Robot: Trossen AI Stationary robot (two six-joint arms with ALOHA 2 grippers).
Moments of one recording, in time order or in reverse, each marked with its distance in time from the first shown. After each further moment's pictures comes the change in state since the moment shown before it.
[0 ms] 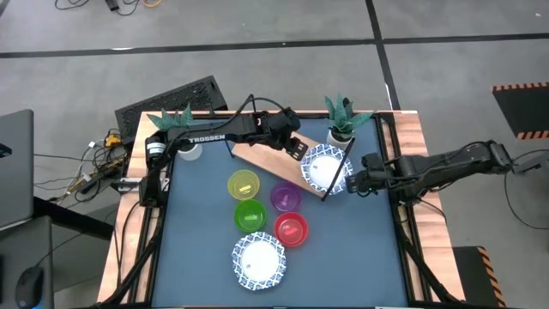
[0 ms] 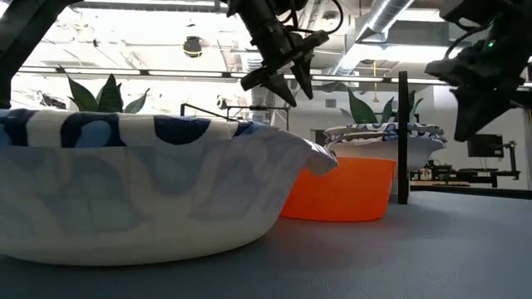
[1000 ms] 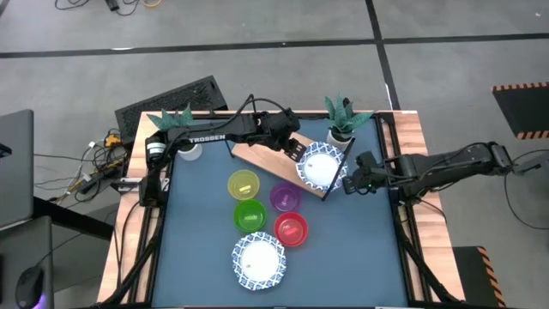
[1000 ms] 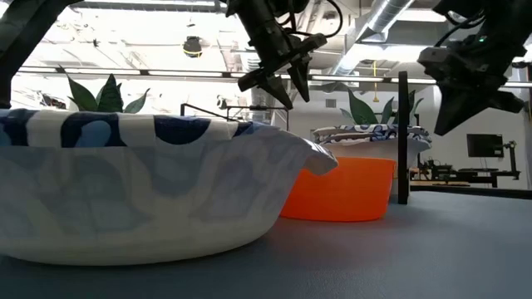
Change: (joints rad) left arm 0.000 0.001 0.000 -0.041 0.001 -0.002; right arm -0.032 -0.006 -0.001 0.136 -0.003 -0.182
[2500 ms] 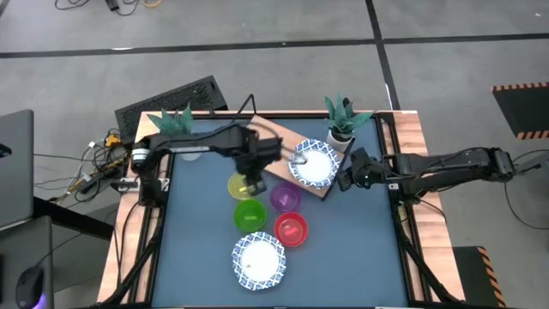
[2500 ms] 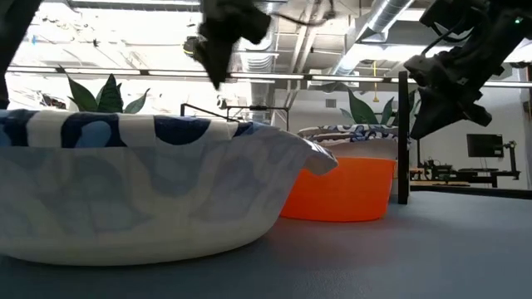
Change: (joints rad) left arm -0.151 -0.126 -0.010 -0.630 0.138 0.263; right arm -0.127 -0.010 -0.094 0.273 -0.029 -0.261
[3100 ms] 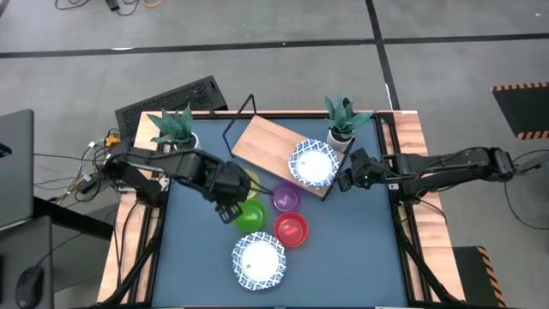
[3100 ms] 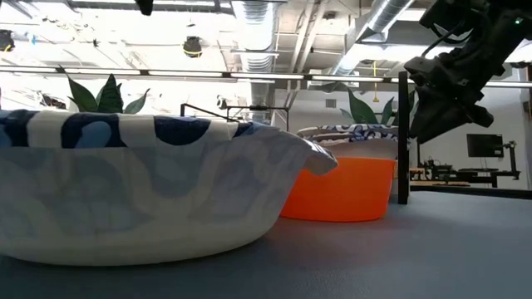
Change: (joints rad) left arm -0.324 -0.208 -0.001 -0.178 -0.071 -0.499; right arm 0.001 0.004 0.000 -0.008 -0.015 0.012
